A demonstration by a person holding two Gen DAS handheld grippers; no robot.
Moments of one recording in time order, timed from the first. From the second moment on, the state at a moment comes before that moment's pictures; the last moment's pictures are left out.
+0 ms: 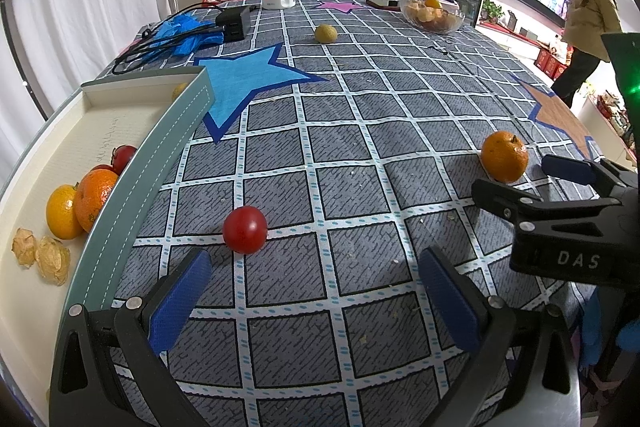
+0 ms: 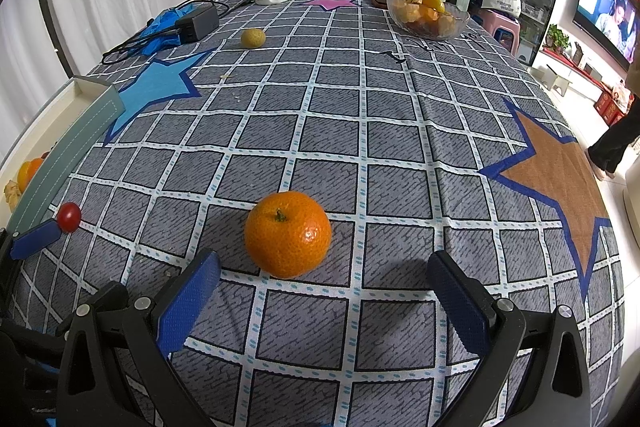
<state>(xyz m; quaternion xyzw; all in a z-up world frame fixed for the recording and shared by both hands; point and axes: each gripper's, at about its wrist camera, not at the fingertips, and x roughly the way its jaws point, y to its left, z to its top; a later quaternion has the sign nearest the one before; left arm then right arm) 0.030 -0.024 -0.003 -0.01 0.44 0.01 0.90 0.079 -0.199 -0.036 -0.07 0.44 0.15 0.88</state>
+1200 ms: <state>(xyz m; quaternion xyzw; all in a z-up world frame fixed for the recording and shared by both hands) 0.044 -0.032 0.006 0.00 0.45 0.01 0.89 0.088 -0.183 -0.027 -0.08 0.43 0.17 0.89</state>
